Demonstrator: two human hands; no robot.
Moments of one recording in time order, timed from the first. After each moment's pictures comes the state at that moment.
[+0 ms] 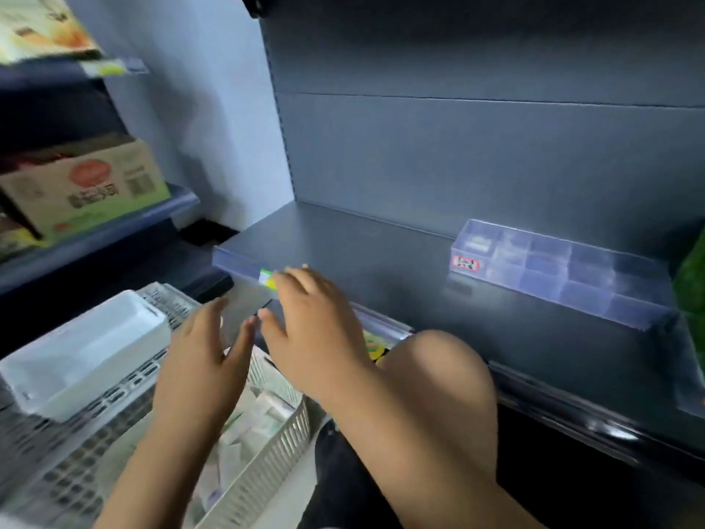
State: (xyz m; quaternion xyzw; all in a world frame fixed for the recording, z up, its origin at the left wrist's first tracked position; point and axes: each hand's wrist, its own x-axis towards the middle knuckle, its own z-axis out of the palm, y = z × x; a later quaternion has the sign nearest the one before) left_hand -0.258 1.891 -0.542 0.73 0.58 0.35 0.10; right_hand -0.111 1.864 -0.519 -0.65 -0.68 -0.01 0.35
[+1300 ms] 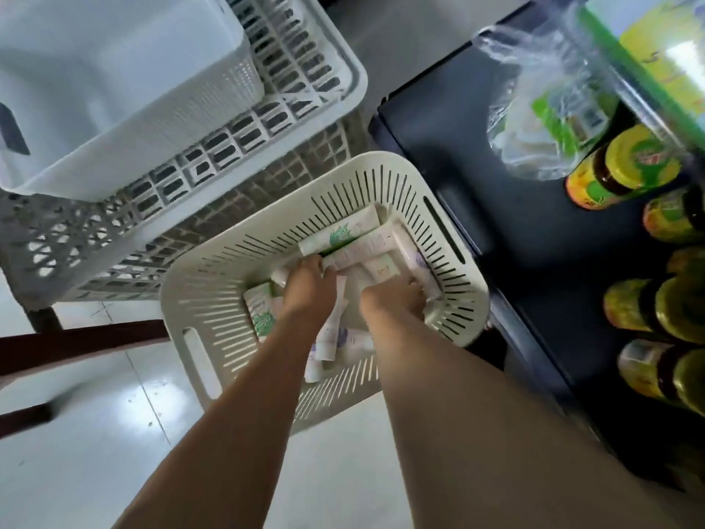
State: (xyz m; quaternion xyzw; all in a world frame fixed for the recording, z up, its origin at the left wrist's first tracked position) left_hand -0.380 2.047 -0.948 0.45 0.82 0.04 0.35; right_hand -0.260 2.058 -0.923 -0.83 -0.31 0.44 -0.12
